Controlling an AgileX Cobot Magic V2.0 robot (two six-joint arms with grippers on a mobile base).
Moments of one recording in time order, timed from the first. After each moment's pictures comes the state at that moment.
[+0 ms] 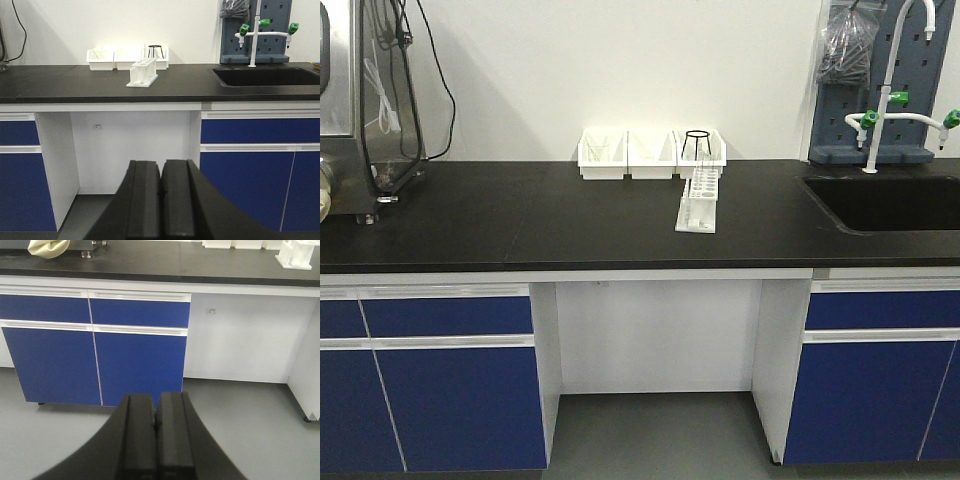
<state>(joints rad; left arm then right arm) 0.08 -0.02 0.03 0.05 0.29 -0.16 0.03 -0.01 0.03 -0.01 0.10 0.01</state>
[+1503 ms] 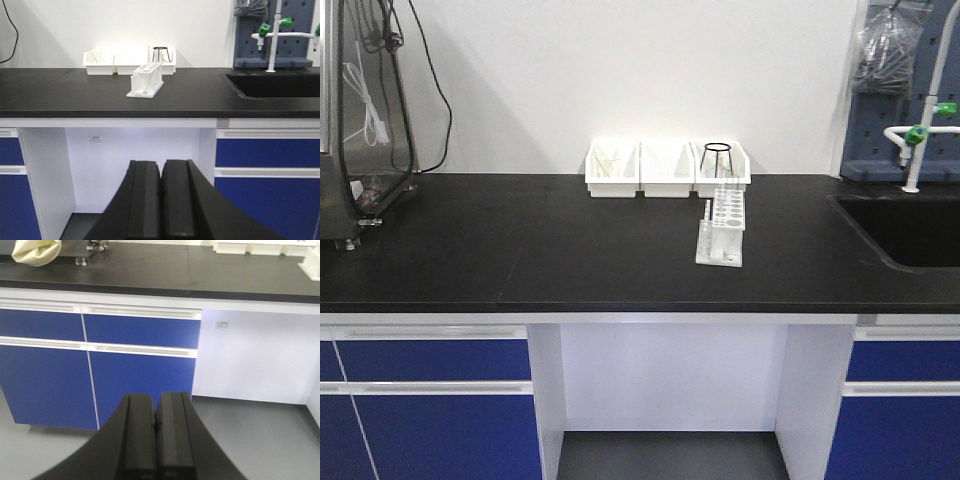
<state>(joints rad) 0.08 -0.02 0.03 0.05 0.29 -0.16 0.03 -0.01 0.03 0.00 0.10 0.01</state>
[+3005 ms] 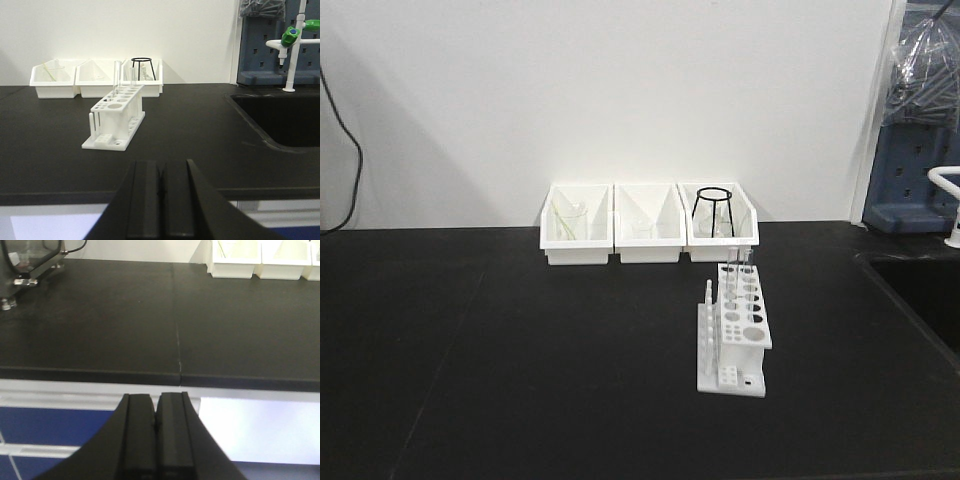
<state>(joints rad) 0.08 -0.02 0.03 0.05 0.29 -0.16 0.03 -0.01 0.03 0.00 0.10 0.01</state>
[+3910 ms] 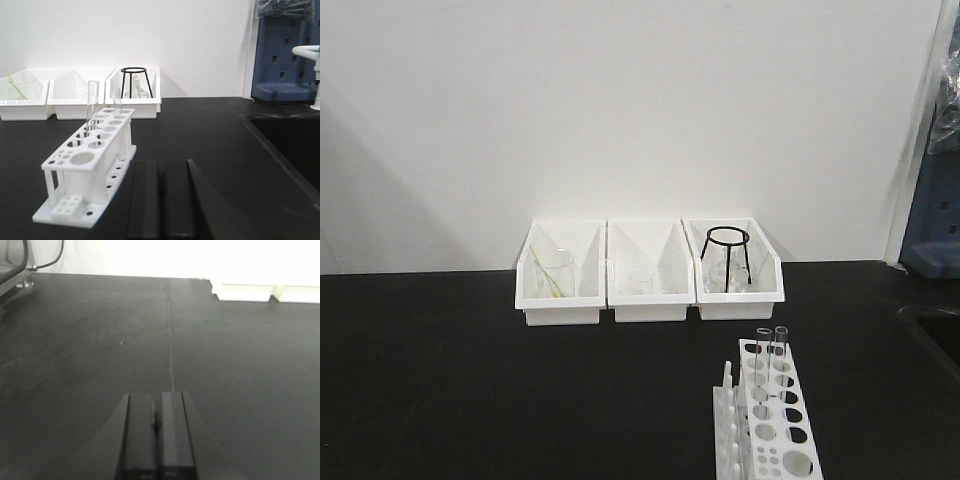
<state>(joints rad) 0.08 -0.02 0.03 0.05 0.29 -0.16 0.03 -0.01 0.03 0.00 0.10 0.01</state>
